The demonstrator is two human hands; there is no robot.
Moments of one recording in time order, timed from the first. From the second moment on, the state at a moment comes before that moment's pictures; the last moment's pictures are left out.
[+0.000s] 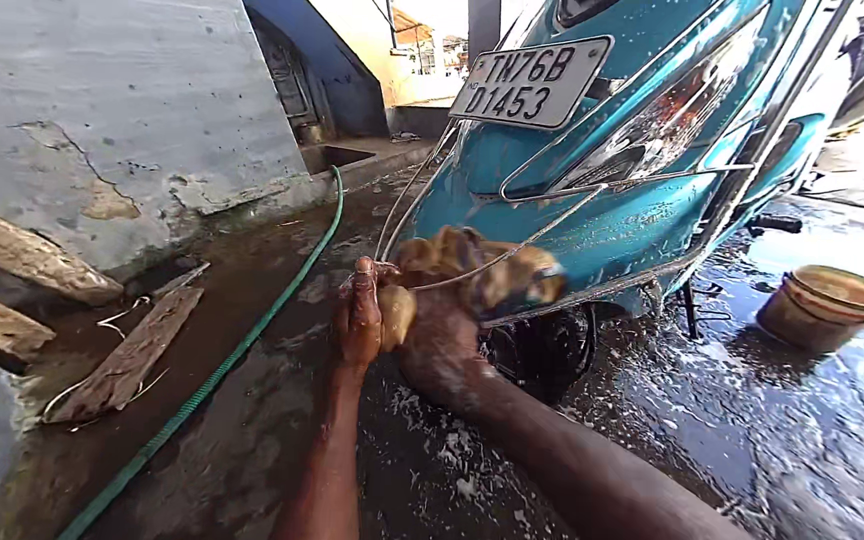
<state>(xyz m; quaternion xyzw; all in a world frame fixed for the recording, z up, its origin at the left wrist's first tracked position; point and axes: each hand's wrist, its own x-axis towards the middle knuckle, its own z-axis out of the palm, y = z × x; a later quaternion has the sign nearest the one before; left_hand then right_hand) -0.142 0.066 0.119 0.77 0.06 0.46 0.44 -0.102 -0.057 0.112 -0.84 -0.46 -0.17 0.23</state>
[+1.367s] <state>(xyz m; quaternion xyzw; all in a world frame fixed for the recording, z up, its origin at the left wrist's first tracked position) -0.095 0.052 0.107 0.48 0.24 0.38 0.75 0.016 -0.294 0.175 -0.75 -0.48 -0.42 0.21</state>
